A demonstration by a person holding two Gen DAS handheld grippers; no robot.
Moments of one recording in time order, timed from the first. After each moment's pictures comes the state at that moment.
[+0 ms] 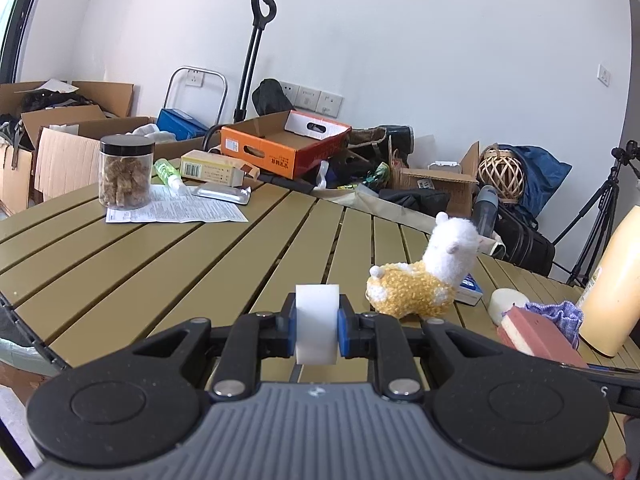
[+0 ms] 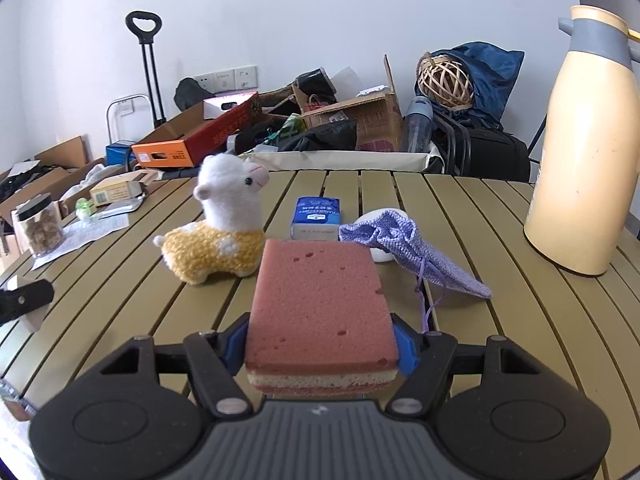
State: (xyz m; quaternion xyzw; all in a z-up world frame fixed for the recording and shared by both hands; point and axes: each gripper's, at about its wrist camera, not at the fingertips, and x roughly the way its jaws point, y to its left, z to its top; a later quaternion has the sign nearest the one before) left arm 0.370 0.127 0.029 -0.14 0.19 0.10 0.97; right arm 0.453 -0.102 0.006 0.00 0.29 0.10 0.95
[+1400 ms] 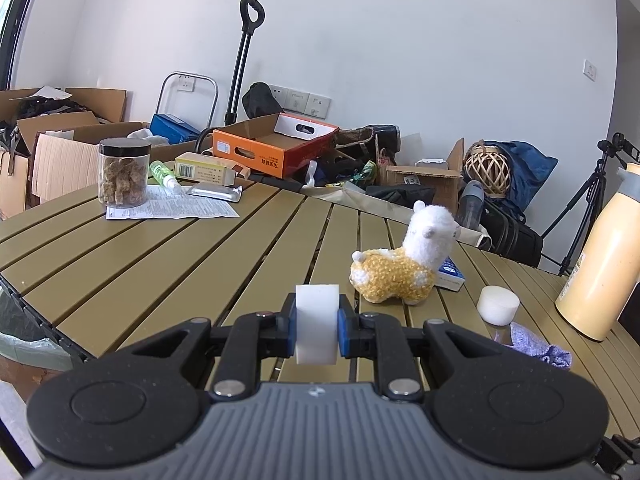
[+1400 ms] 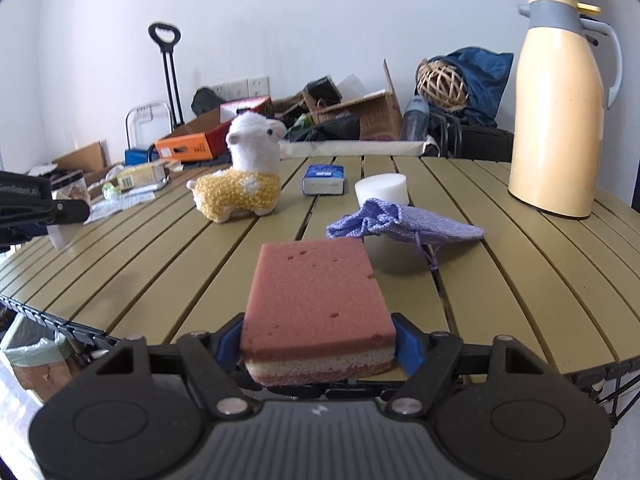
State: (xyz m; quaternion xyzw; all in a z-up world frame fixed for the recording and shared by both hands) left arm 0.350 0.114 0.028 -0.13 0.19 0.08 0.97; right arm 0.371 -0.116 -0.046 0.01 0.25 0.11 0.96
